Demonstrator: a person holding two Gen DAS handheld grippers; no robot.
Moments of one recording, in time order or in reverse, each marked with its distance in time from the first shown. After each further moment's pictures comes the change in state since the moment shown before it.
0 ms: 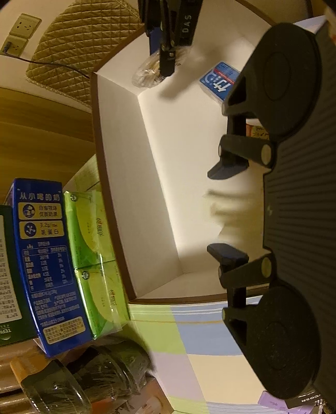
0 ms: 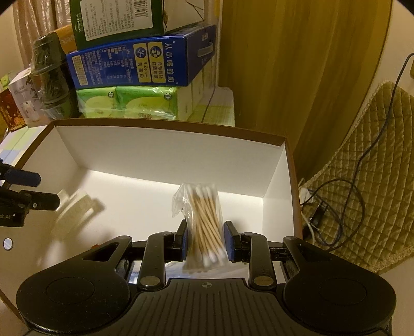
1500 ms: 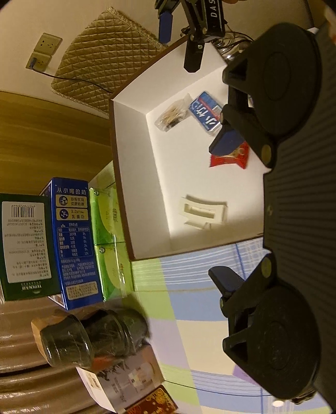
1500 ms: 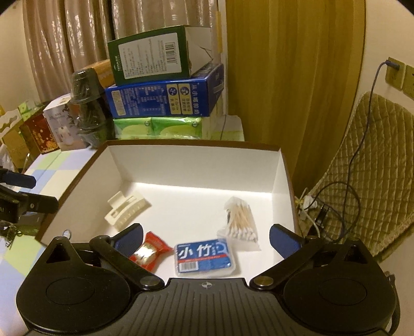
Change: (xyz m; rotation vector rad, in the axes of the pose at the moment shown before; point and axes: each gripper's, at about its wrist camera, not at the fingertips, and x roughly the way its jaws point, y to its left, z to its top) left arm -0.109 0.014 -0.047 -0.036 -0.090 -0.002; right arm -0.105 0.038 -0.049 0.060 -0.145 0.052
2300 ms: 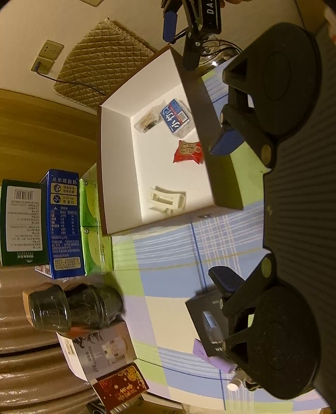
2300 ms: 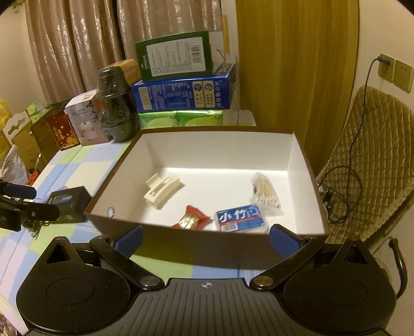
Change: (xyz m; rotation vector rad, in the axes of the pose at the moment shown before) left arm -0.071 0.025 -0.066 -0.046 -0.006 0.001; right arm -0.059 0.062 -0.036 0.037 0.003 0.006
